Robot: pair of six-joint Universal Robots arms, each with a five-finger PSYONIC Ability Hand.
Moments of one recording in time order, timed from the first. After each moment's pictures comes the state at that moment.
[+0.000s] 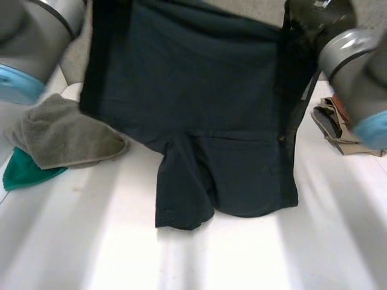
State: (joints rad) left arm 4.30 -2.13 -0.56 3.05 -1.45 3.45; right arm 1.98 -1.13 0.94 0.02 1.58 2.82; left_hand 1.17 1.20 1.19 1.20 0.99; right_hand 1.13 1.17 1.19 1.19 1.01
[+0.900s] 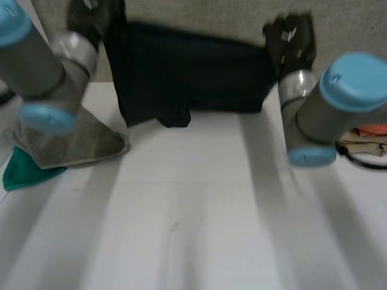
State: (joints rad) left arm 4.34 -2.17 -0.88 3.31 -1.48 3.32; right arm 2.06 -0.95 1.10 -0.47 1.69 2.63; left_hand 1.17 1.20 1.19 1.20 0.99; right_hand 1.13 1.17 1.19 1.20 1.01
